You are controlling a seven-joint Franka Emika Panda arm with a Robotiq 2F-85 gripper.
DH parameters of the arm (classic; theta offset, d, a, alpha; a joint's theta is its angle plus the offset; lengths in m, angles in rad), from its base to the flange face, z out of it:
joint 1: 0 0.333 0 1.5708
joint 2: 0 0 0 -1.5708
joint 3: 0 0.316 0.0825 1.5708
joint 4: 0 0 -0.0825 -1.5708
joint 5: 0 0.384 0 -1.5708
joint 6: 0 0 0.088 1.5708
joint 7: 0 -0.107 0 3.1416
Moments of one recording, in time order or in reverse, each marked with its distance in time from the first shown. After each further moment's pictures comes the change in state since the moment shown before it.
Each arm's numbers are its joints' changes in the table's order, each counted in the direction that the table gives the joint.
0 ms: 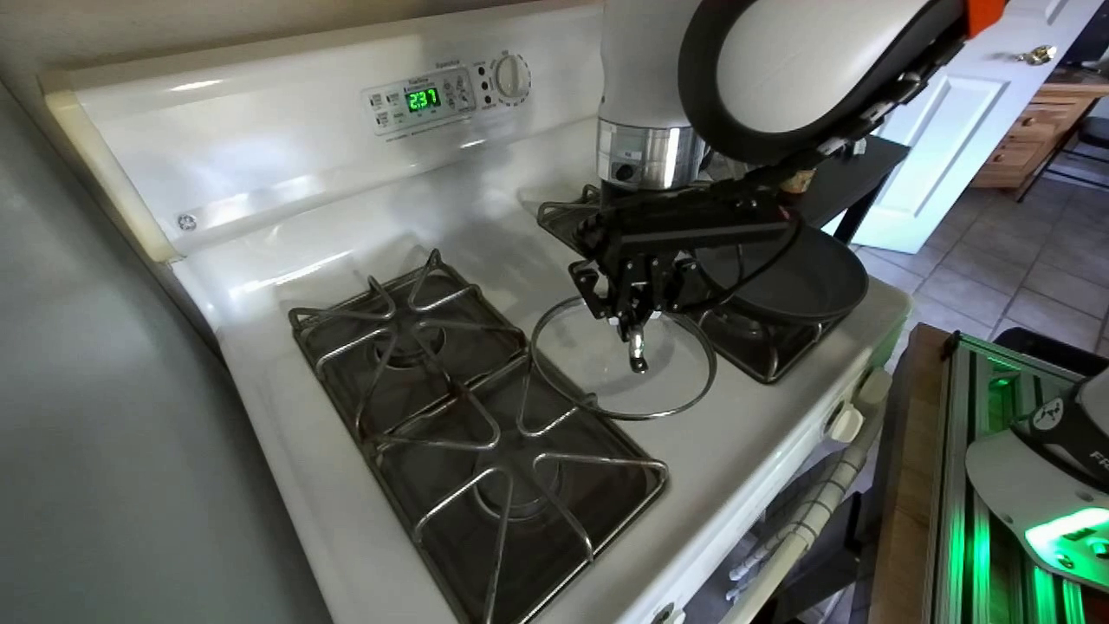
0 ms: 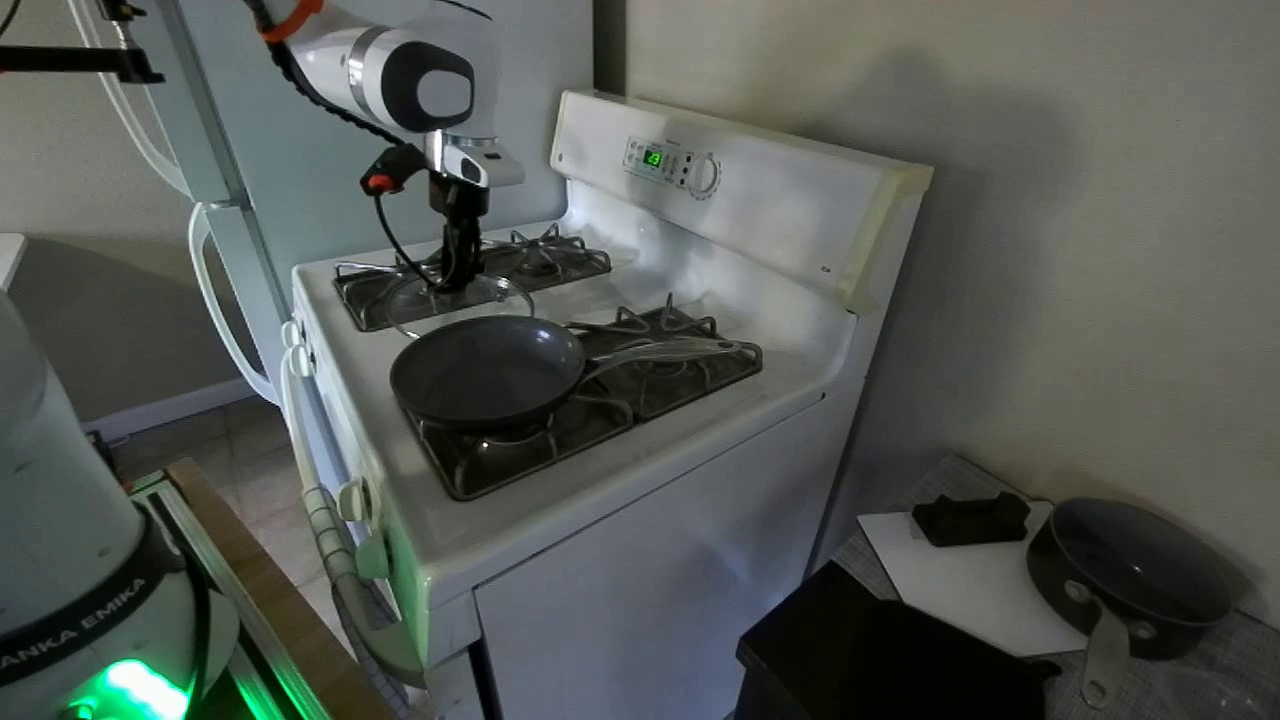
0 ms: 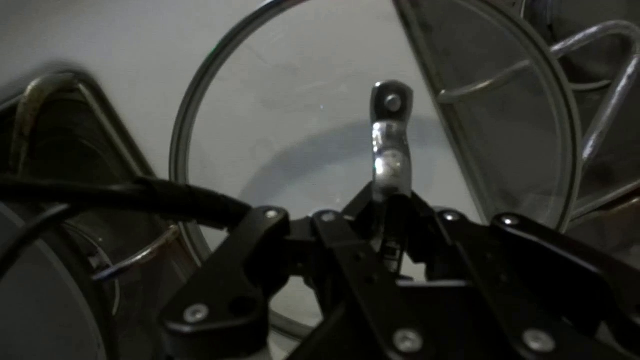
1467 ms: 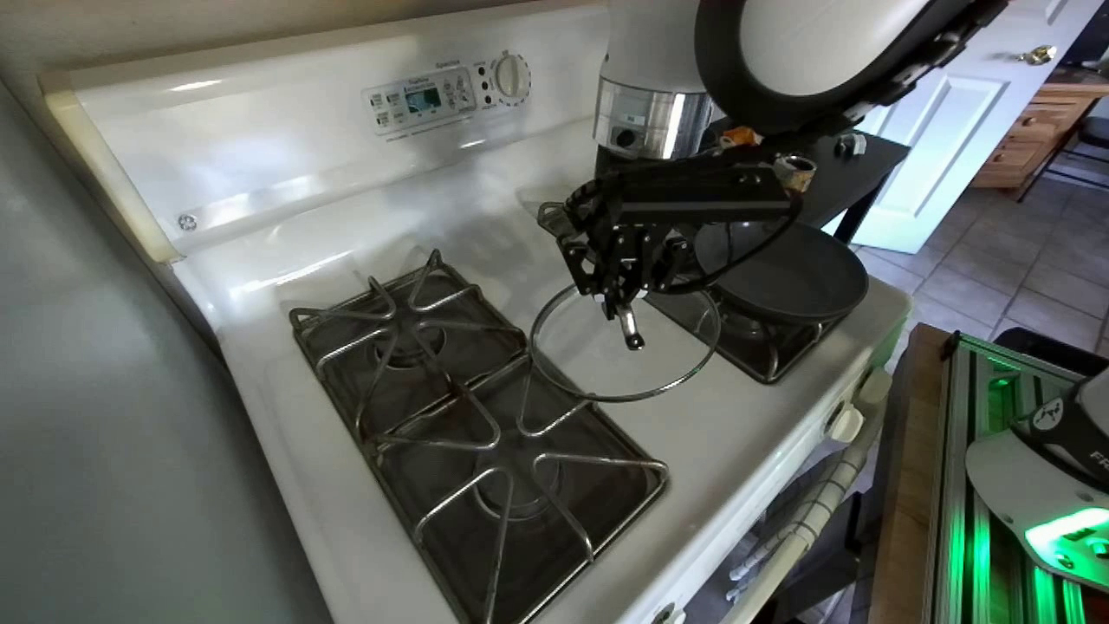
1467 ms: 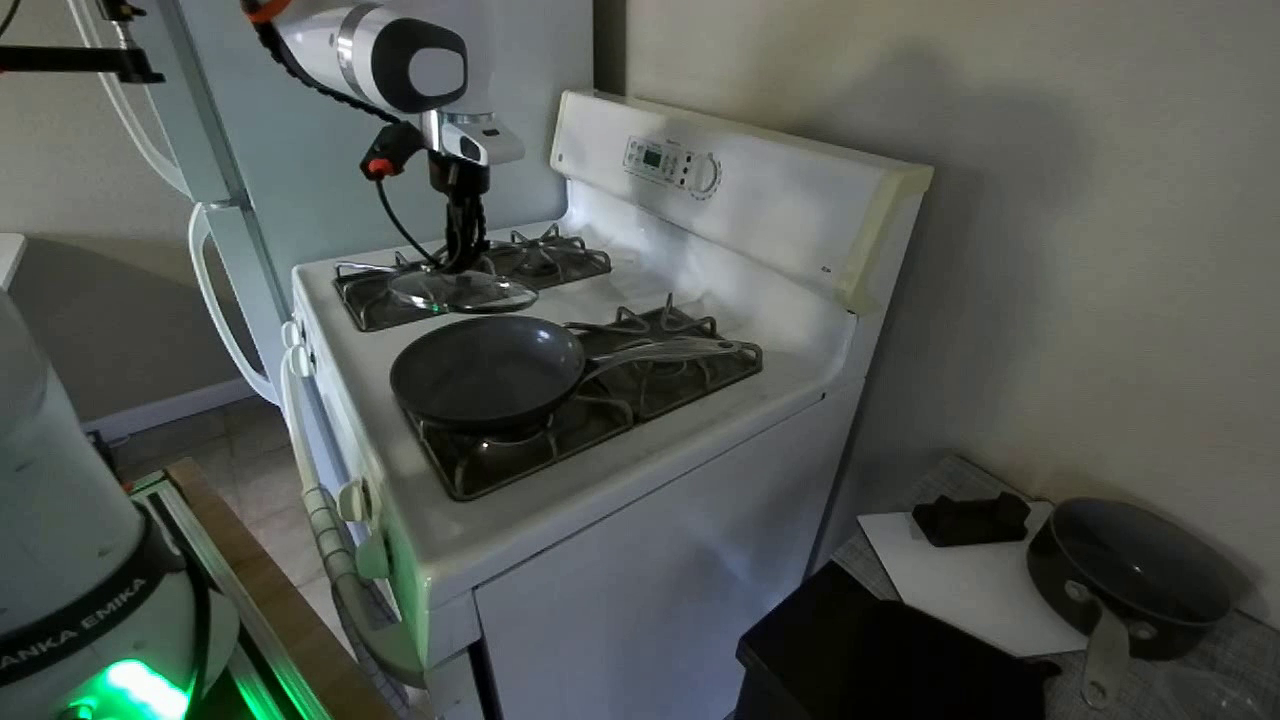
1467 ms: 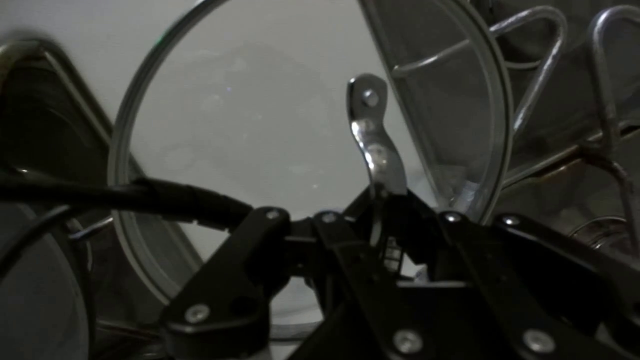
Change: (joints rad) arm 0.005 0.048 0.000 0.000 0.002 -0.043 0.018
